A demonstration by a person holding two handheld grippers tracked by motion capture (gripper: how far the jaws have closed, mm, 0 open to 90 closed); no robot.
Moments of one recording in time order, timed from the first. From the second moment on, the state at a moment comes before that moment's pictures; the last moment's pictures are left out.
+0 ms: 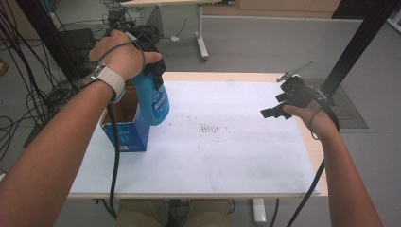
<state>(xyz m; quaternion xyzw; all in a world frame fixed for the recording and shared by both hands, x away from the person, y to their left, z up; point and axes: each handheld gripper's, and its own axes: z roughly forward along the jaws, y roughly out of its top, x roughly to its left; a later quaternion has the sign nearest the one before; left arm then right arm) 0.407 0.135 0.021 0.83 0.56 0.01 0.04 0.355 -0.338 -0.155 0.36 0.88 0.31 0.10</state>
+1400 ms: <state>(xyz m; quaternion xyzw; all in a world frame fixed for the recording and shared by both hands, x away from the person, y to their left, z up) 0.410 0.201 0.069 0.75 0.66 0.01 0.06 0.383 -0.326 -0.162 0.33 0.89 0.30 0.10</state>
